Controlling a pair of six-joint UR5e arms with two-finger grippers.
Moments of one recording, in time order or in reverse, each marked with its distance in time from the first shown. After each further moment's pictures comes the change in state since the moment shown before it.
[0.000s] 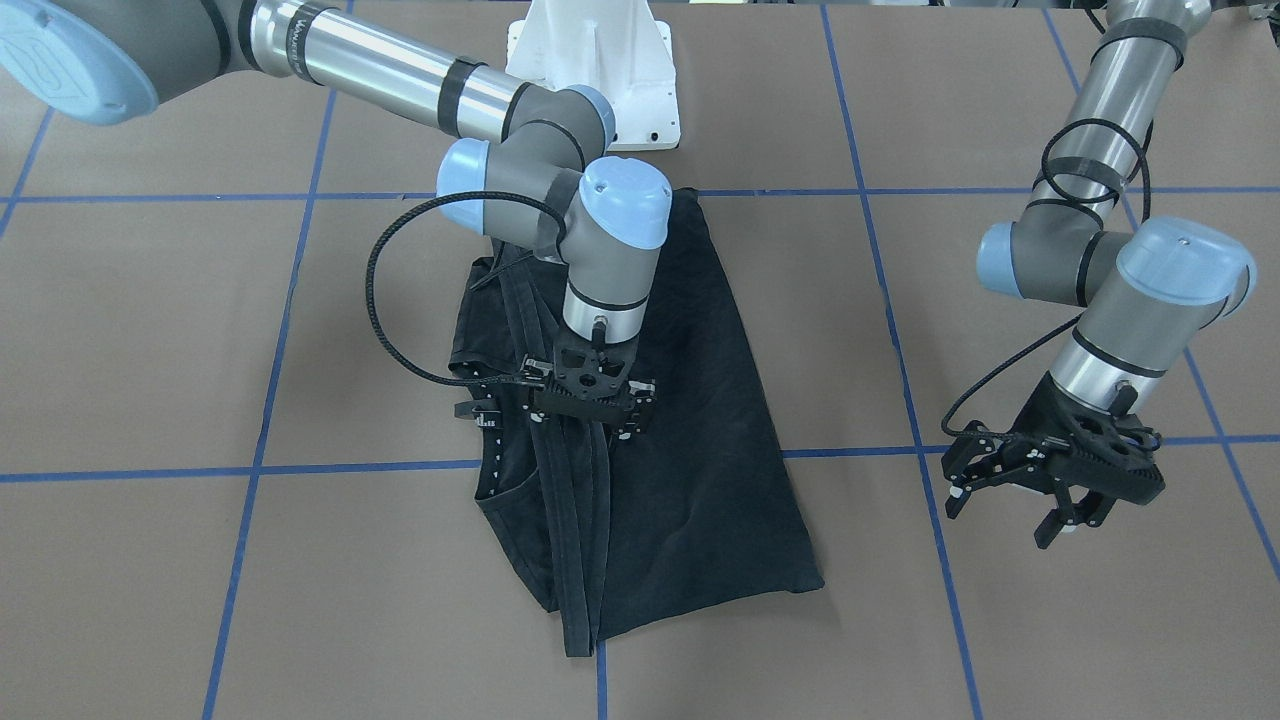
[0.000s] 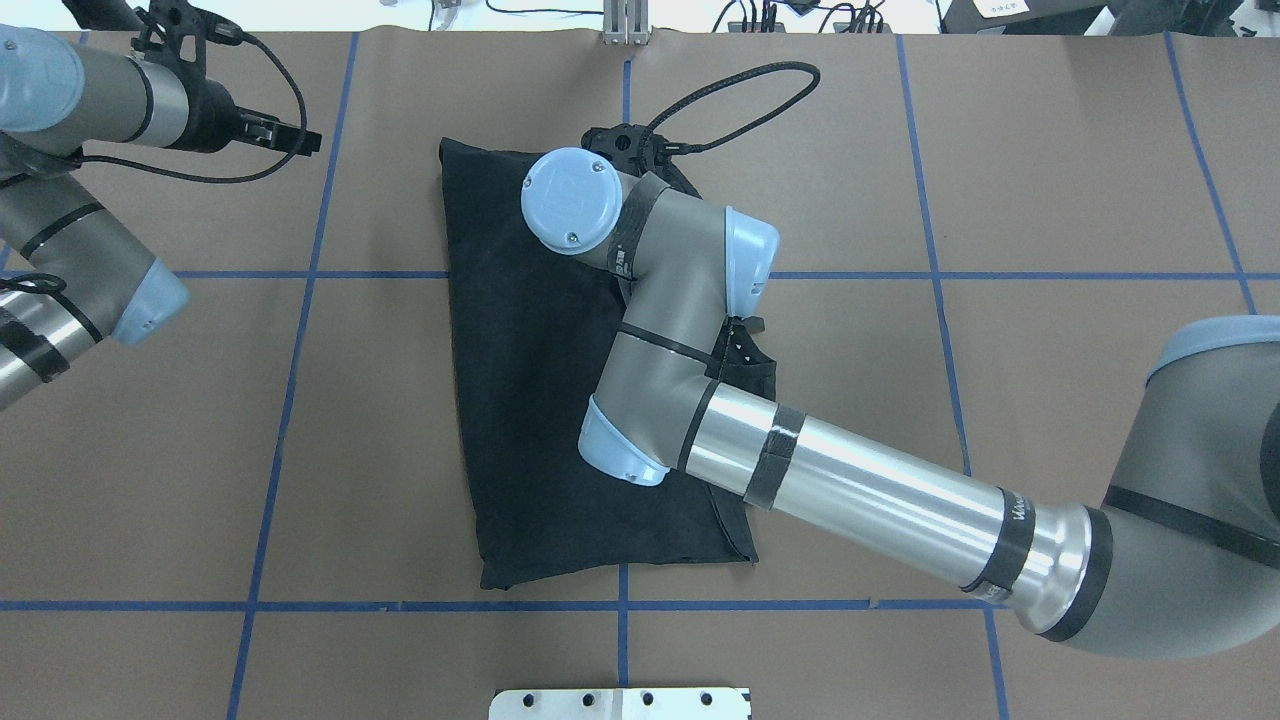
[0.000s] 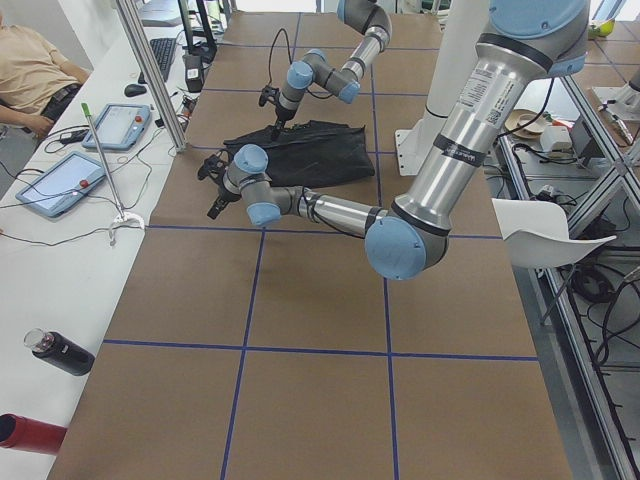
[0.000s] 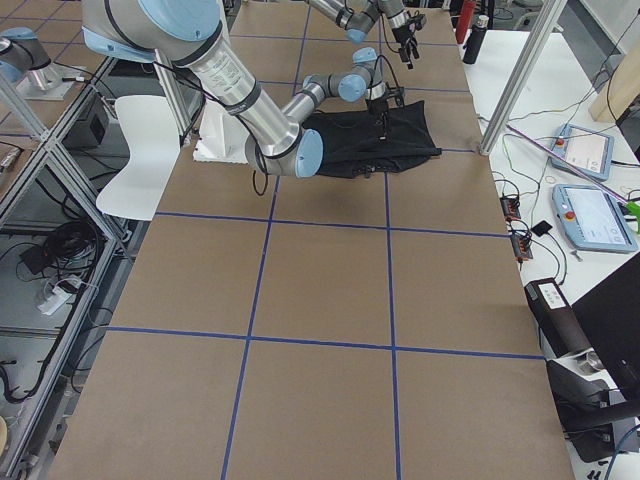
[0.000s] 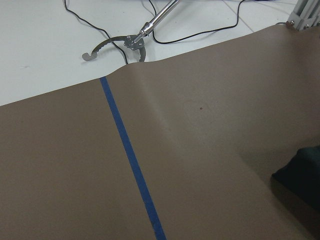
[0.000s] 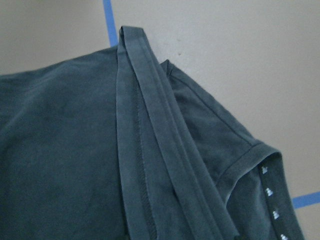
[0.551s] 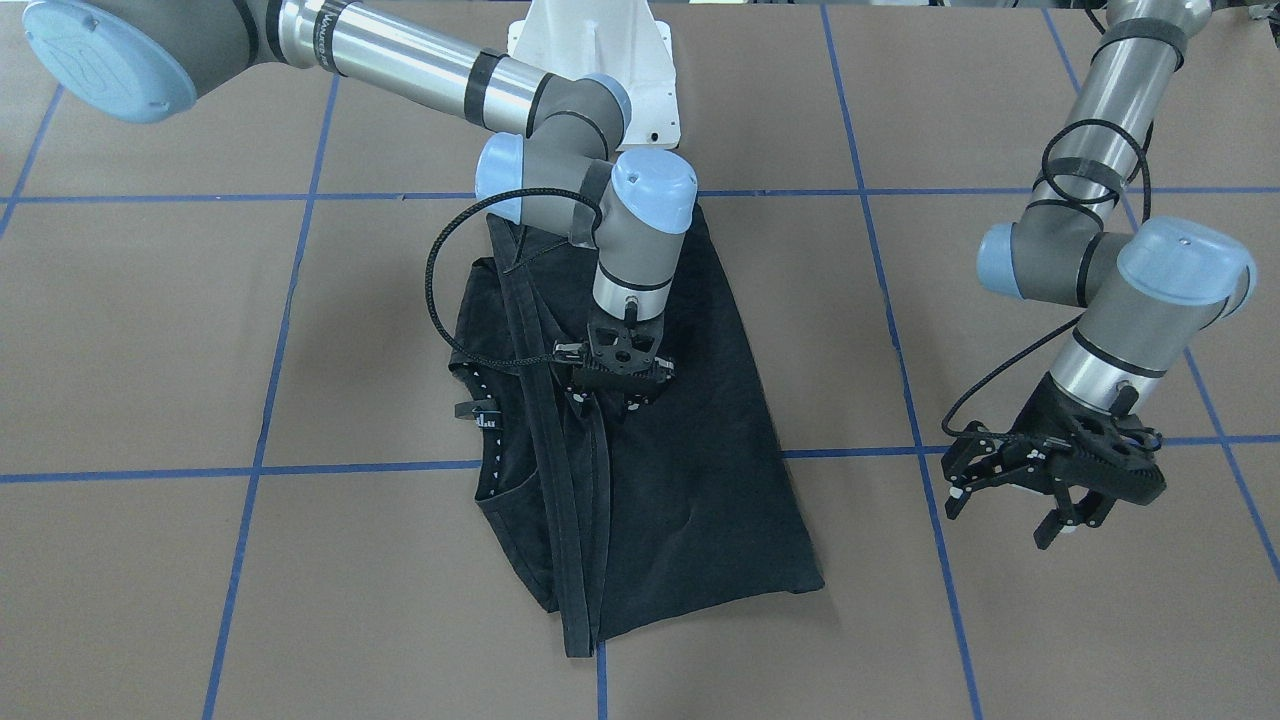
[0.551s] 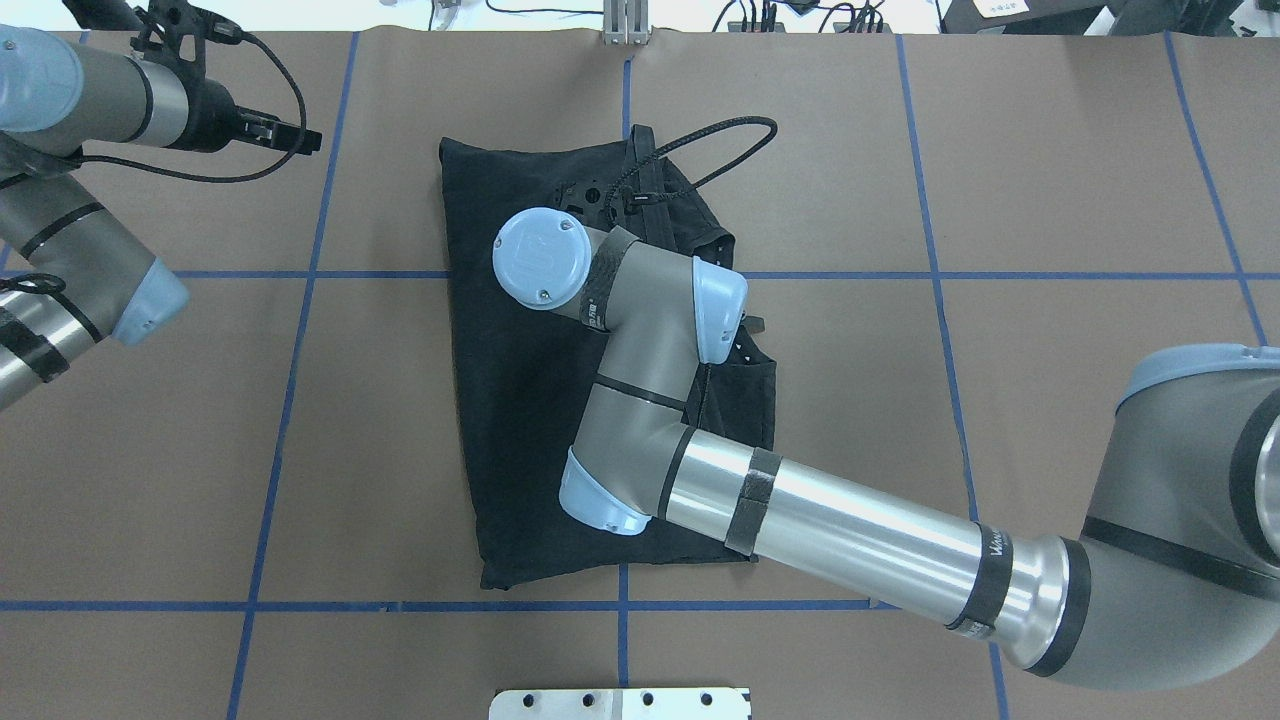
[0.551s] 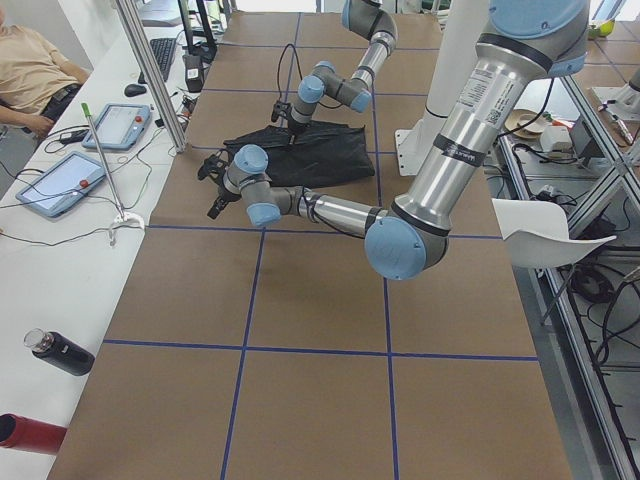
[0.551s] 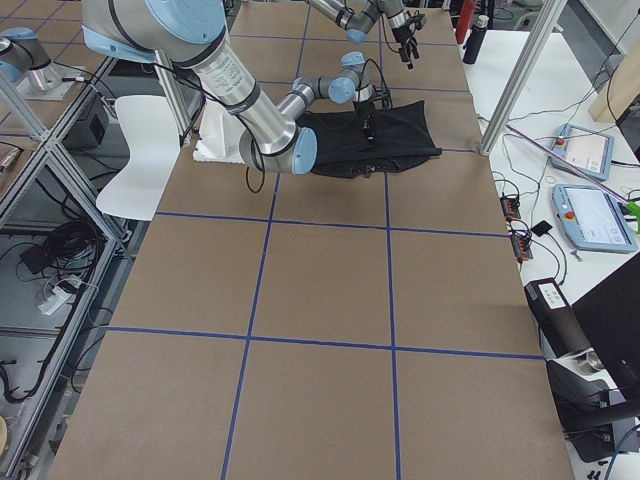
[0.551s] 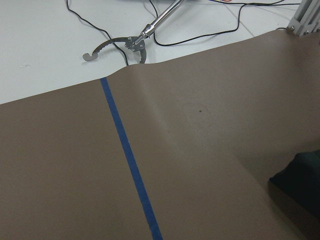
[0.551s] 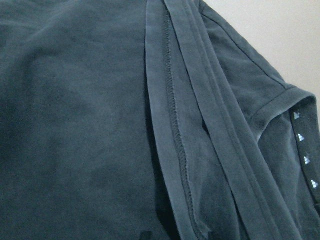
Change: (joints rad) left arm 0.000 0.000 0.001 -0.004 0.000 -0.005; right arm -0.054 0.004 -0.015 0.002 -0.003 -0.026
